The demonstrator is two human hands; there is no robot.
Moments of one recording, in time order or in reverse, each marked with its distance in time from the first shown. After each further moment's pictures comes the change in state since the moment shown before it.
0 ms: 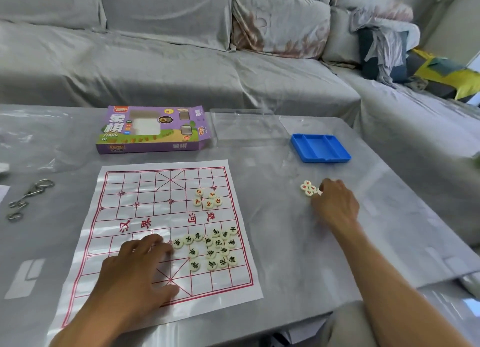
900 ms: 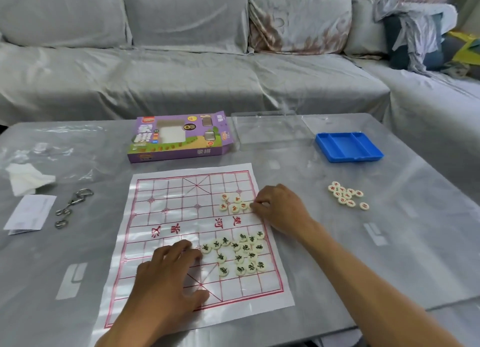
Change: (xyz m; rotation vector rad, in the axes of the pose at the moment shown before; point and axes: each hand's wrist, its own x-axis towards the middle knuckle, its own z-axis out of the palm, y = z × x) left_hand 0.004 -0.005 0.001 0.035 -0.048 -0.014; right_hand -0.050 -0.116 0.037 0.307 -0.160 -0.679
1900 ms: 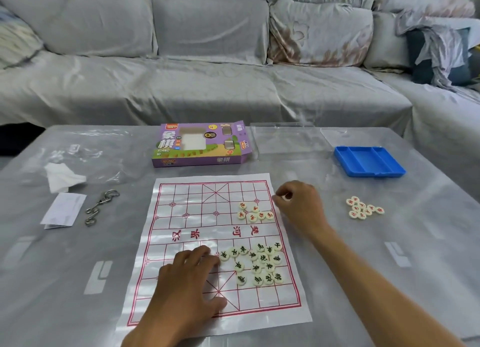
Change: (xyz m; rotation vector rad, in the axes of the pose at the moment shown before) left_hand -0.002 0.000 0.000 -0.025 -0.018 -0.005; right_hand 0.021 -0.012 -0.007 0.103 0.236 0.075
